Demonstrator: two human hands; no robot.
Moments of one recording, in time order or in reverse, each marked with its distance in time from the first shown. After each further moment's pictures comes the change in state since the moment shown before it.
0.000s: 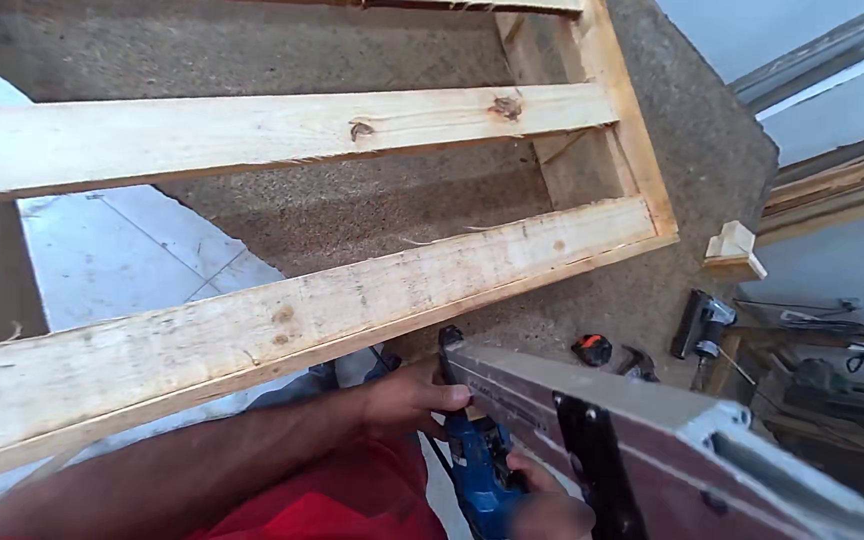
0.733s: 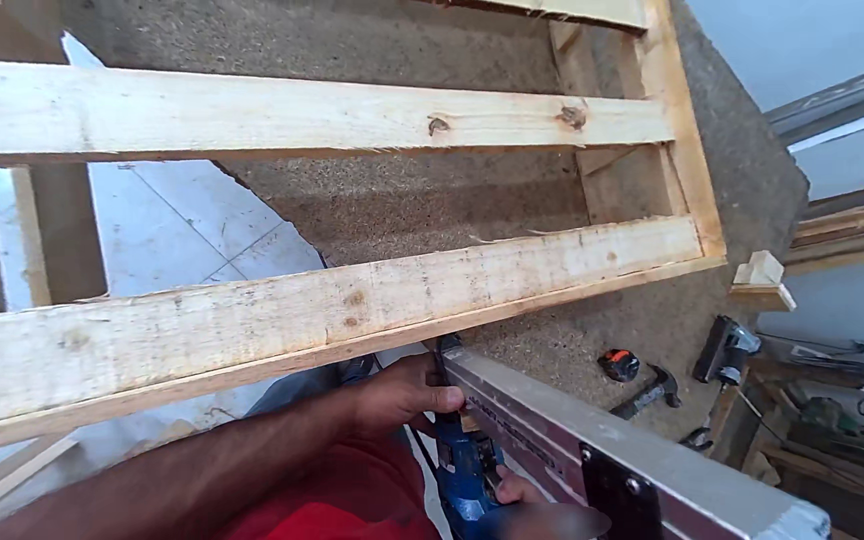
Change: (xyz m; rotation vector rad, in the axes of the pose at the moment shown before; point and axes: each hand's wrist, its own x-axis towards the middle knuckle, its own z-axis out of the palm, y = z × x) left_hand -0.067 -0.002 -0.033 0.025 0.149 0.015; right_hand 0.000 -0.005 0.090 -0.076 -0.054 -0.159
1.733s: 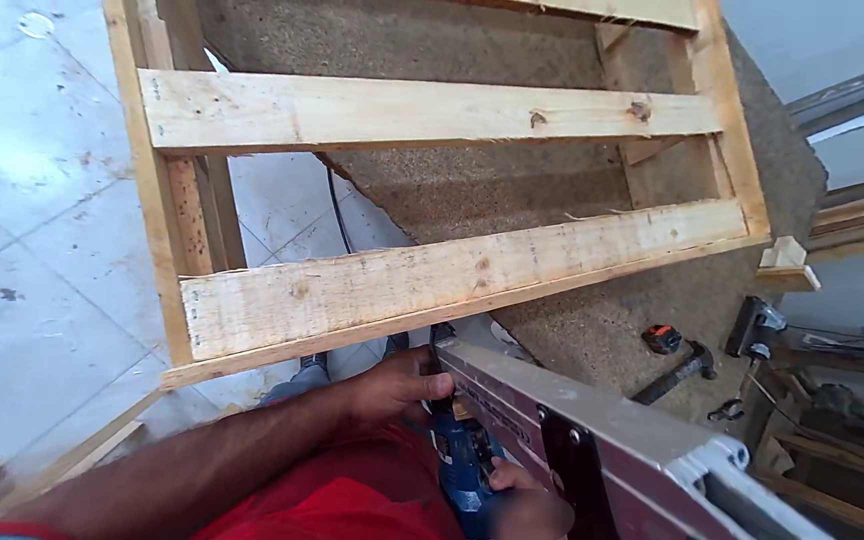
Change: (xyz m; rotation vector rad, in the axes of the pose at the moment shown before) left_hand -0.157 -0.035 -0.082 -0.054 -0.045 0.089; right_hand -0.110 -0.017 0.113 0.009 -0.022 0.023
